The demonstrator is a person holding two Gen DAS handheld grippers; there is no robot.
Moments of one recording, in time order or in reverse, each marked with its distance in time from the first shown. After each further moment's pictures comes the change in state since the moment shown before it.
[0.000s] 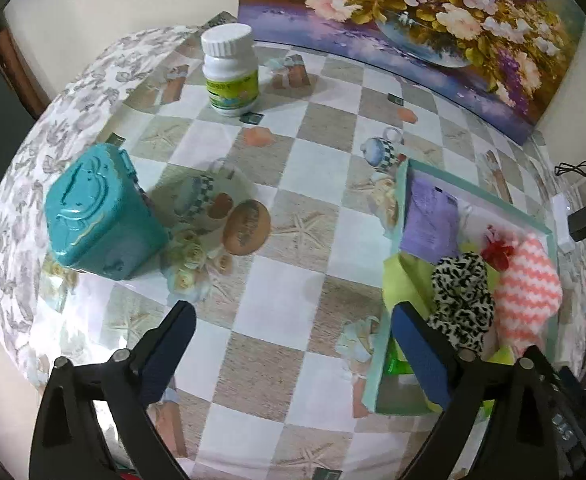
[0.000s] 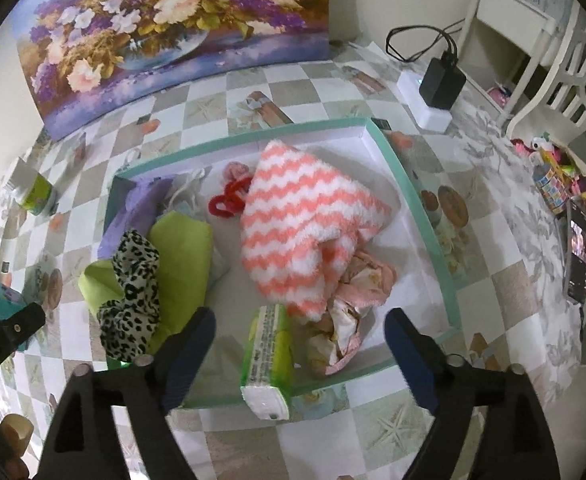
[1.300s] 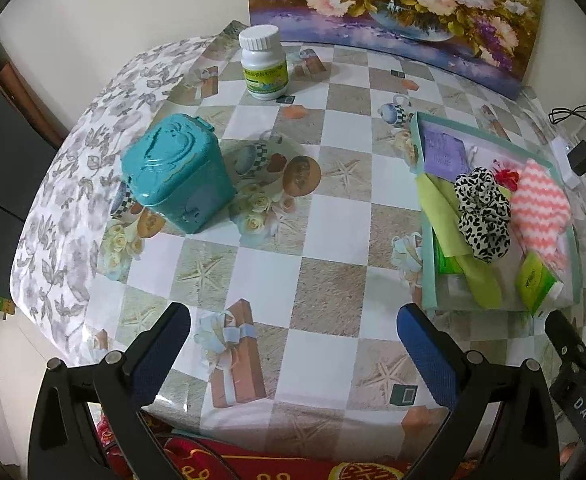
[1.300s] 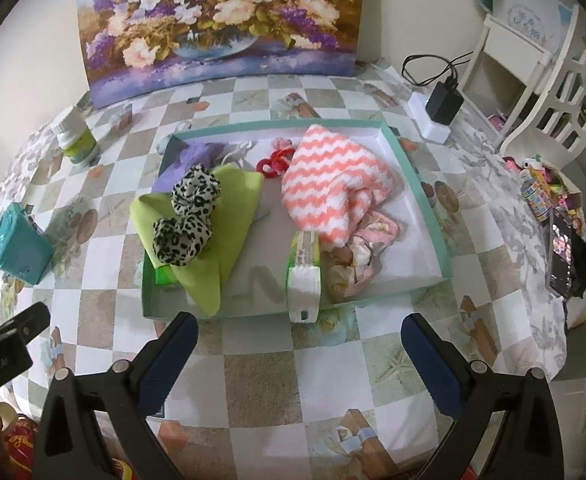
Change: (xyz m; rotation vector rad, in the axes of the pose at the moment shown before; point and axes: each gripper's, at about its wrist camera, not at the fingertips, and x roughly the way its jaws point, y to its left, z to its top) left arm -0.046 0.033 -0.062 0.129 -0.019 0.083; right arm -0.053 0.023 -0.065 -0.107 -0.067 -0.015
